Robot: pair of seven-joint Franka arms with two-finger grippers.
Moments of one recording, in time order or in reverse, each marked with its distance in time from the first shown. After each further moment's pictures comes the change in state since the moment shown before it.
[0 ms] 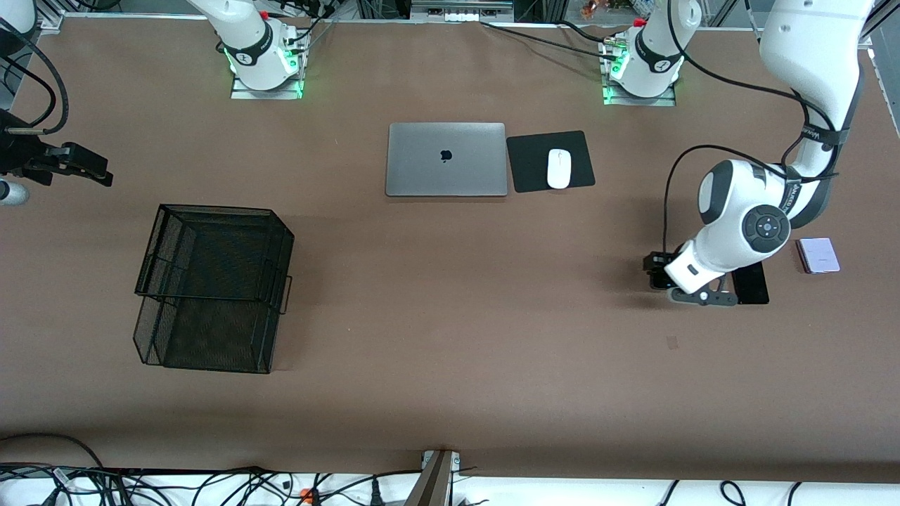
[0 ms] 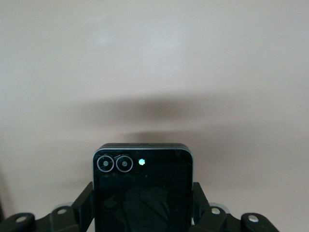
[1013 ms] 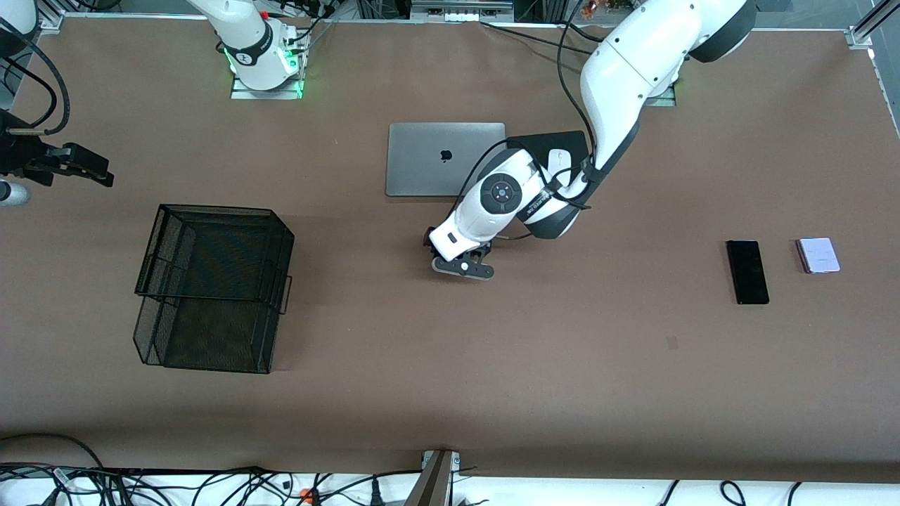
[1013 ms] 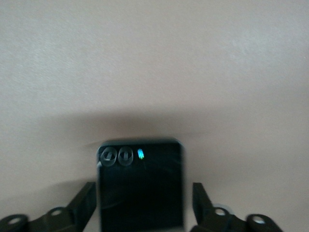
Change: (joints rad) left arm -0.442 0.428 -0.202 0.396 0.001 0.232 -0.542; right arm 0.000 0.002 0.001 0.000 0.000 0.002 0.000
